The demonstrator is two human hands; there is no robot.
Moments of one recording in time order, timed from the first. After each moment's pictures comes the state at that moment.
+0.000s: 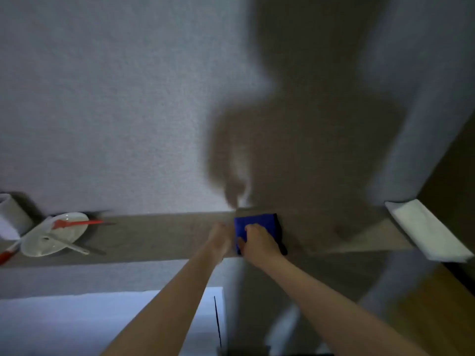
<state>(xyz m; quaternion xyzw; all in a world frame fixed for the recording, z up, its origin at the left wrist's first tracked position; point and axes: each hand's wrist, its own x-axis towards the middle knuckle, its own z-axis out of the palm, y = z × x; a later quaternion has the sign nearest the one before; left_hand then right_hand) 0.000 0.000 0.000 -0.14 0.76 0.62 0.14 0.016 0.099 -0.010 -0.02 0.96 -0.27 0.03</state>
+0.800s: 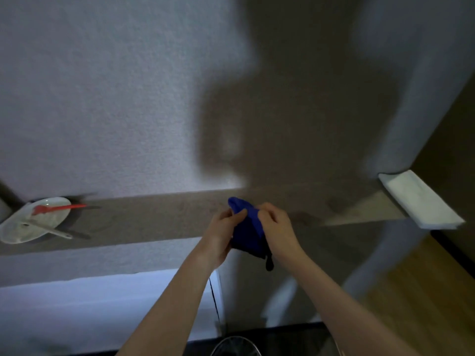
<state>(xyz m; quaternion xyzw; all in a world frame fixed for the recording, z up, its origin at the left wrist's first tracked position) 0.054 0.015 0.012 -0.06 0.61 0.77 0.18 0.063 0.131 -0.003 0.01 0.74 -0.66 -0.07</state>
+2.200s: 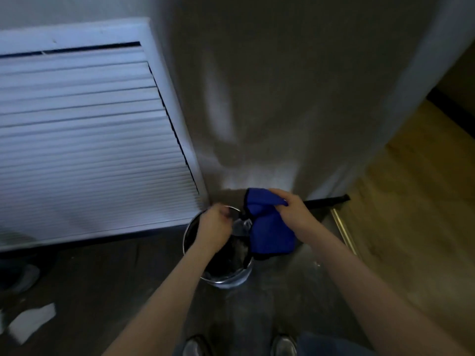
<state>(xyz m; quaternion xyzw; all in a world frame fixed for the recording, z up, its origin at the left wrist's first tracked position) 0.208 0.022 -0.466 -0.03 0.92 0.37 0.15 0.214 0.200 -0.465 0.14 0.76 -0.62 0.13</state>
